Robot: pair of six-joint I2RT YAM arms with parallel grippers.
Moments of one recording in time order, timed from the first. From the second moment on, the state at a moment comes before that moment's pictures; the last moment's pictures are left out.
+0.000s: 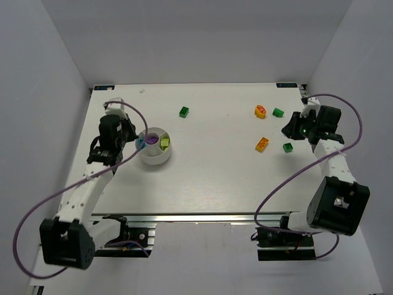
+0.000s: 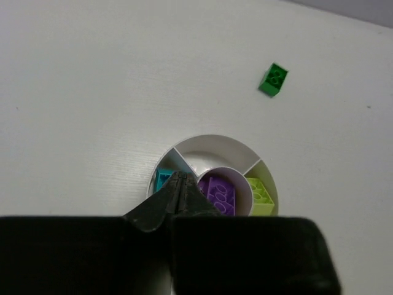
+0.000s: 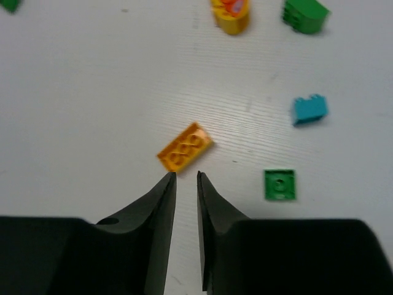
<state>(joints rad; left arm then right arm) -0.14 1.16 0.86 -0.14 -0.11 -0.26 -0.25 1.34 0.96 -0.28 -0.61 -0.12</state>
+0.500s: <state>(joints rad) -0.16 0.83 0.70 -0.03 0.03 -0.22 -0.25 1.87 1.35 -0.46 -0.31 -0.15</state>
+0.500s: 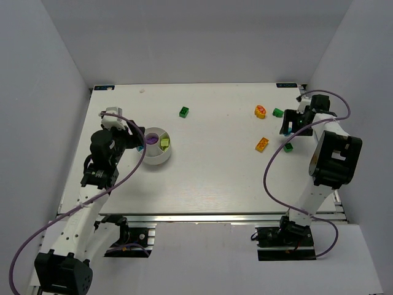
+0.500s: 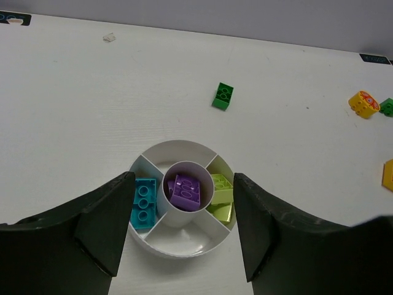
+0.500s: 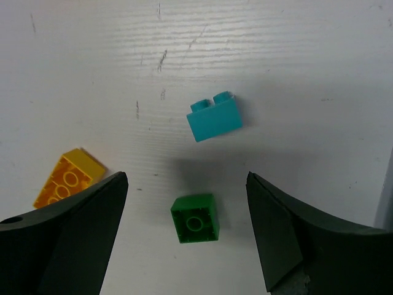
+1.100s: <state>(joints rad) -0.16 0.83 0.70 -0.03 0.05 -0.21 -0.25 2.10 1.58 -0.56 -0.31 -0.58</state>
